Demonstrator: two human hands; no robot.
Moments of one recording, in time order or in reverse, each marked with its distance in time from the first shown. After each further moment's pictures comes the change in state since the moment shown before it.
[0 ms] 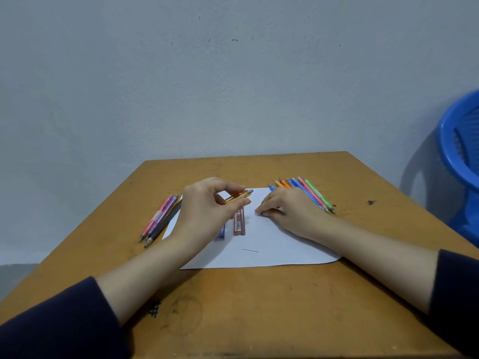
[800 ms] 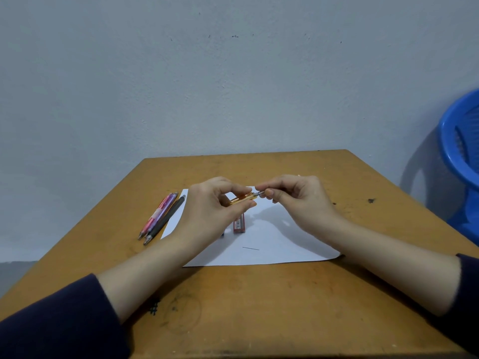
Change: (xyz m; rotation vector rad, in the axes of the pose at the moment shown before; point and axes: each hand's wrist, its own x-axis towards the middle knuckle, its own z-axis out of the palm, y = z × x) left_hand -0.003 0.001 0.001 -0.113 -0.069 0.048; right_hand -0.013 -0.024 -0.013 0.689 0.351 0.105
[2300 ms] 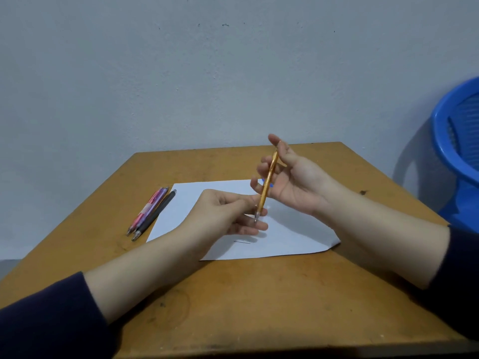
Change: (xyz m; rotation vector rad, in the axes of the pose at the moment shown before) left_hand -0.011 0.027 0.016 -0.603 -0.276 -0.594; right_hand 0.030 -0.015 -0.005 1.140 0.077 0.653
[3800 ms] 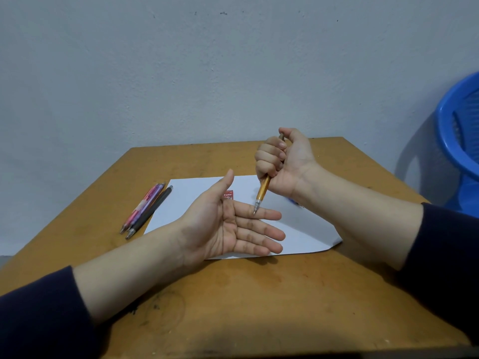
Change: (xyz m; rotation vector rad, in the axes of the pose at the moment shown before) left_hand 0.000 0.009 -0.003 -0.335 -0.380 -0.406; right_hand 0.019 -0.006 0.014 0.270 0.021 0.094
